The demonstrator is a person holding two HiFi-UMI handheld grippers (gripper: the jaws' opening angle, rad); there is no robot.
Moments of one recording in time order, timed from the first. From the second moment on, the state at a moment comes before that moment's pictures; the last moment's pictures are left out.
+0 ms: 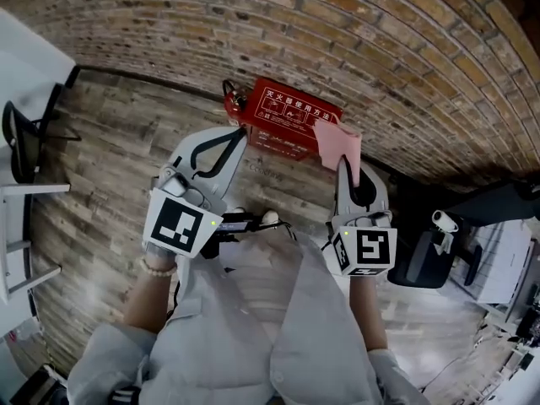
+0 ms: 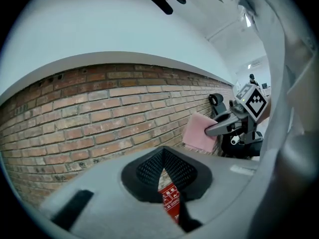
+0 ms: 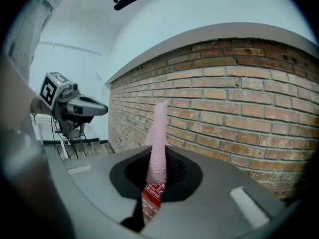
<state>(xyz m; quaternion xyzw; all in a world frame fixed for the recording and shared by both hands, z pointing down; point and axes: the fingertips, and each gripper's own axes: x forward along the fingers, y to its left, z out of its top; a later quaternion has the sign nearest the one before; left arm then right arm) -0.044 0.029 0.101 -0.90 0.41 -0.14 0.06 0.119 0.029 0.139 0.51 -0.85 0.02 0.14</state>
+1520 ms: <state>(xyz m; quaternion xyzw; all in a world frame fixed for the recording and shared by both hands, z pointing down) -0.045 0.033 0.107 -0.90 0.41 -0.14 0.06 0.099 0.036 0.151 0.49 -0.85 0.03 0.18</state>
